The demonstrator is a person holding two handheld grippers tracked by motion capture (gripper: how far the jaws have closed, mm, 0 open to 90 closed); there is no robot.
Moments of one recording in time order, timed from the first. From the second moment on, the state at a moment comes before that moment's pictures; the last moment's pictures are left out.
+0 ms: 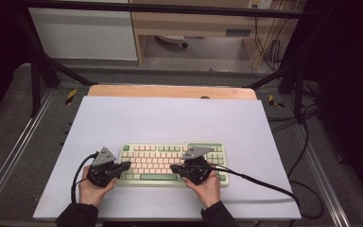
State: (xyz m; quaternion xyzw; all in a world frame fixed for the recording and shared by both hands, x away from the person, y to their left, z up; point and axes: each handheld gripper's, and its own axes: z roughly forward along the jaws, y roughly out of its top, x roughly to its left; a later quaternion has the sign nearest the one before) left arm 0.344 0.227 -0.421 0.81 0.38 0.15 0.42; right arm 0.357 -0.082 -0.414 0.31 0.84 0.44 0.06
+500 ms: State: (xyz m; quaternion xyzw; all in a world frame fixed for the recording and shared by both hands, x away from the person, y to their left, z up) left arm 0.345 0.228 -0.421 0.81 0.38 0.16 0.42; right arm 0.366 -0.060 -0.424 0.31 0.84 0.44 0.05
